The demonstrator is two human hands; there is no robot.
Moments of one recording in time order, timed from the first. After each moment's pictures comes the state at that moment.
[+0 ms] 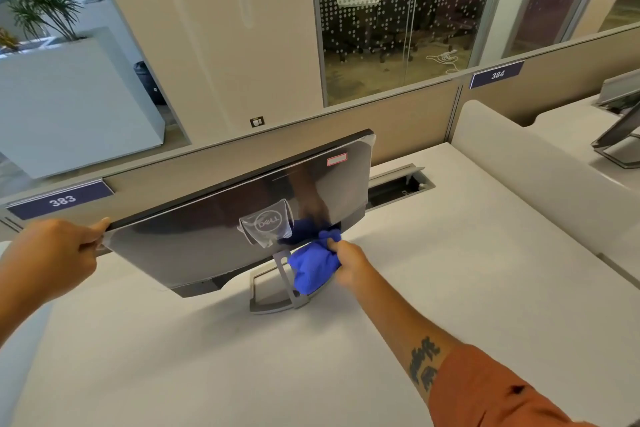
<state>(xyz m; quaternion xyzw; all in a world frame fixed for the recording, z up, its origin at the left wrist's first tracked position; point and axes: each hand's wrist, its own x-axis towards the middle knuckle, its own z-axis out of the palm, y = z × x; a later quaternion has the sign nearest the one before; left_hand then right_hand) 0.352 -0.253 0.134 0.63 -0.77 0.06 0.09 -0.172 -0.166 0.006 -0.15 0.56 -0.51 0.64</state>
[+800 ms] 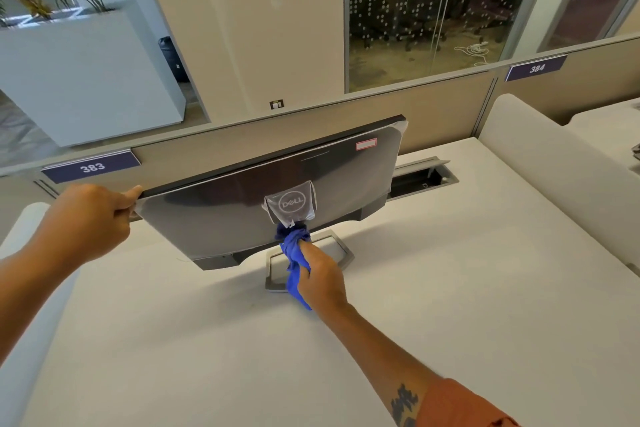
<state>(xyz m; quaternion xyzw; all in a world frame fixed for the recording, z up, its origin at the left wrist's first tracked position) 0.239 -0.164 0.227 0.62 -0.77 0.05 0.09 -0.075 -0.109 -0.032 -0.60 0.64 -0.41 0.24</state>
